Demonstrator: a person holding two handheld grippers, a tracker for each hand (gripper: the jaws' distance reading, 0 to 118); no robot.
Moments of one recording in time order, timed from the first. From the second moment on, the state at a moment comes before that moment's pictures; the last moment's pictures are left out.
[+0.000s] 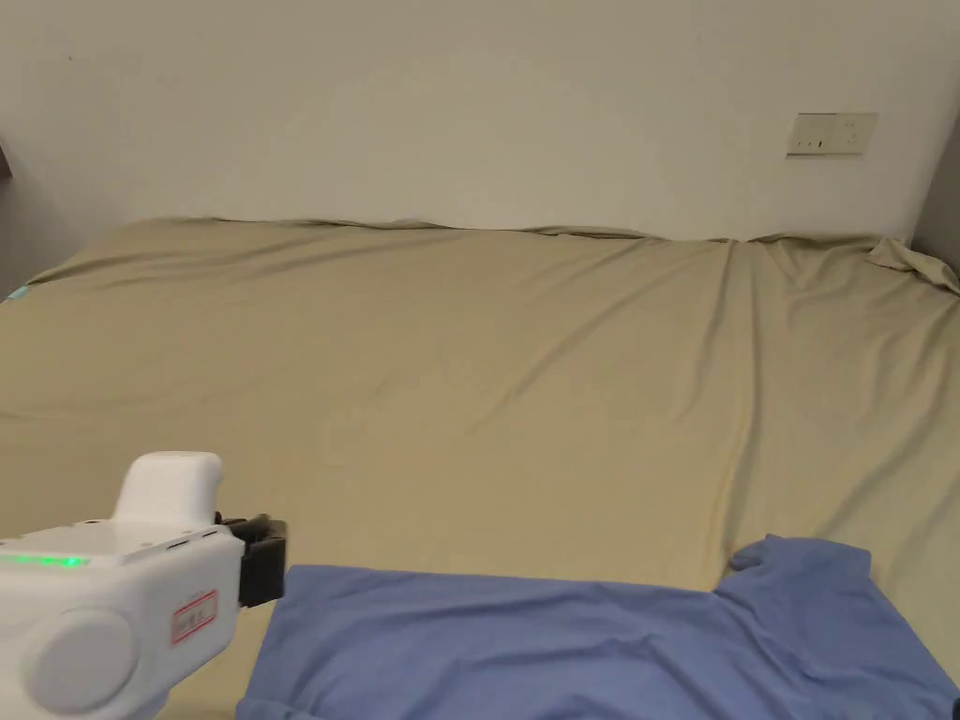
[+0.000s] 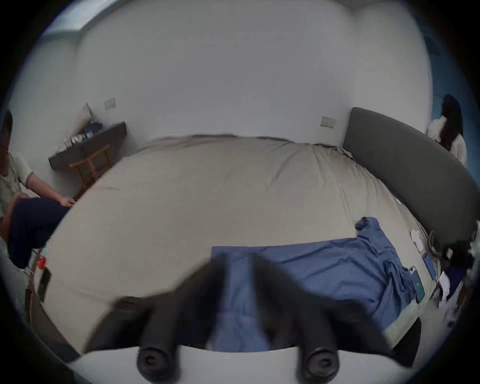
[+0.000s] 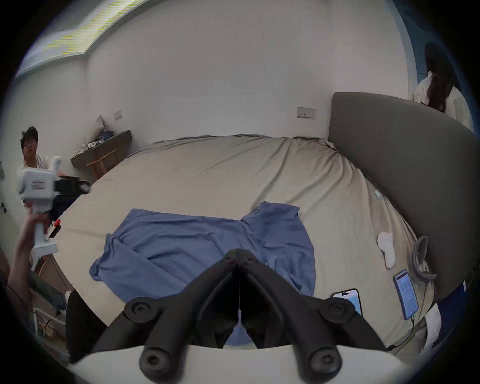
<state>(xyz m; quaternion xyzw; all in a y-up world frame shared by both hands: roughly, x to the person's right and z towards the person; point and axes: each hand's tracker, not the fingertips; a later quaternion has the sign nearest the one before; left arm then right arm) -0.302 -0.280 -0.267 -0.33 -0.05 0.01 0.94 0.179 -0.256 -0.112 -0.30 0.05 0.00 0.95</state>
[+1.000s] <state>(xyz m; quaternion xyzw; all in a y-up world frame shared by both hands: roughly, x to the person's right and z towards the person) -0.289 -0.362 -0.360 -0.45 -0.08 0.02 0.89 0.227 -0.309 -0.235 -0.38 0.04 -0.06 0.92</state>
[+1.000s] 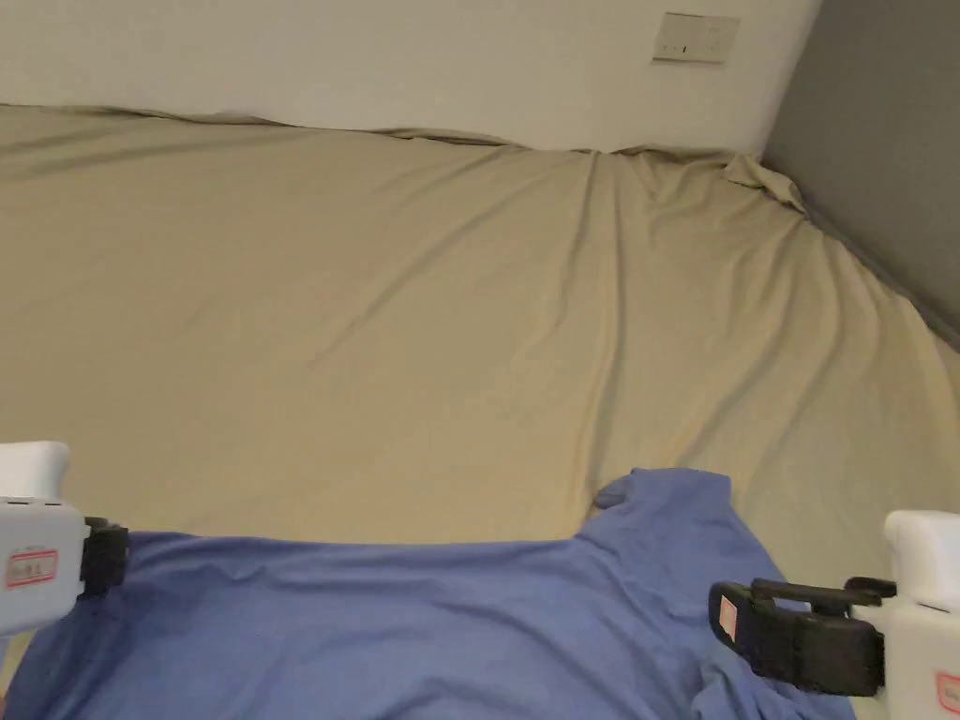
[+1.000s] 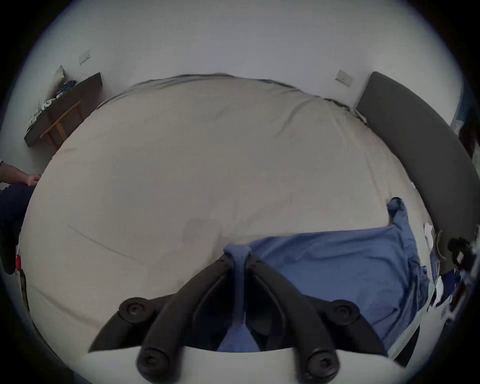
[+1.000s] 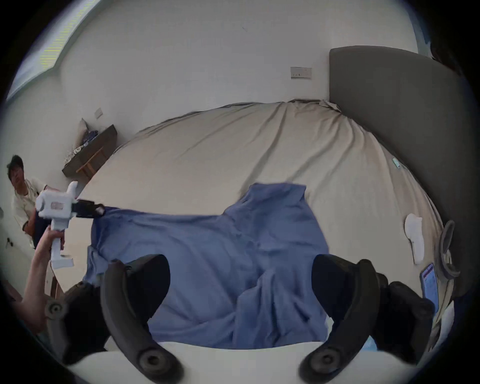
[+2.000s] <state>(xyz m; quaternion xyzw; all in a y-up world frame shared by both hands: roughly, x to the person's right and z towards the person) -0.306 -0.331 -0.320 -0.44 -0.08 0.05 0.90 0.251 -0.327 -0.334 -0.40 0.01 0.04 0.91</state>
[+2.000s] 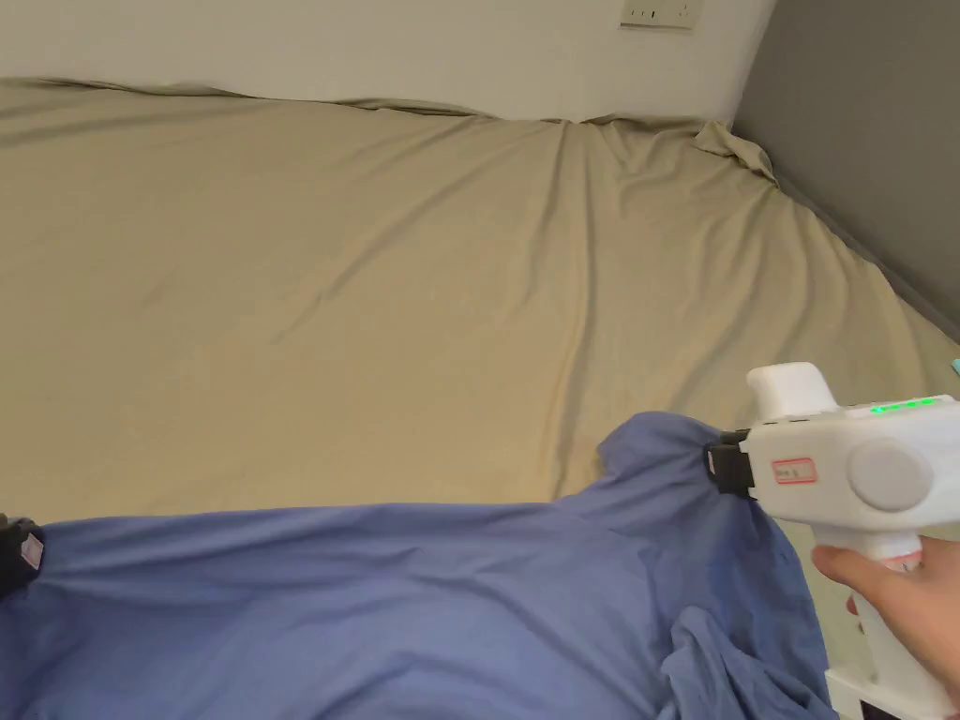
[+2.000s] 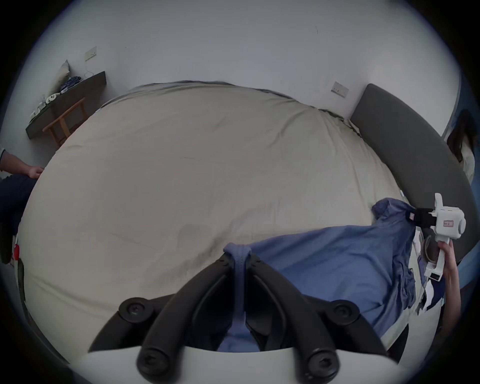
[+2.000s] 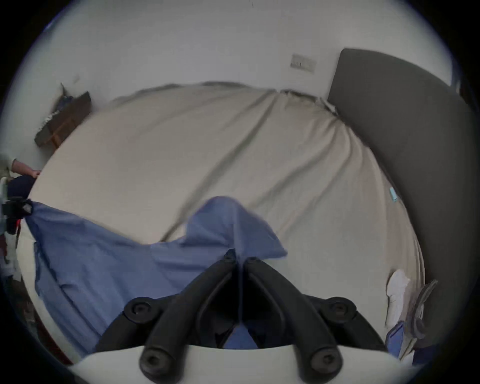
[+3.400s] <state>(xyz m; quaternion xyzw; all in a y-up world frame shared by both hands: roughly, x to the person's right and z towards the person) -0.292 -0.233 -0.067 -0.23 0.03 -0.06 0.97 0.226 -0.260 -0.058 -0.29 -0.01 -0.03 0.96</state>
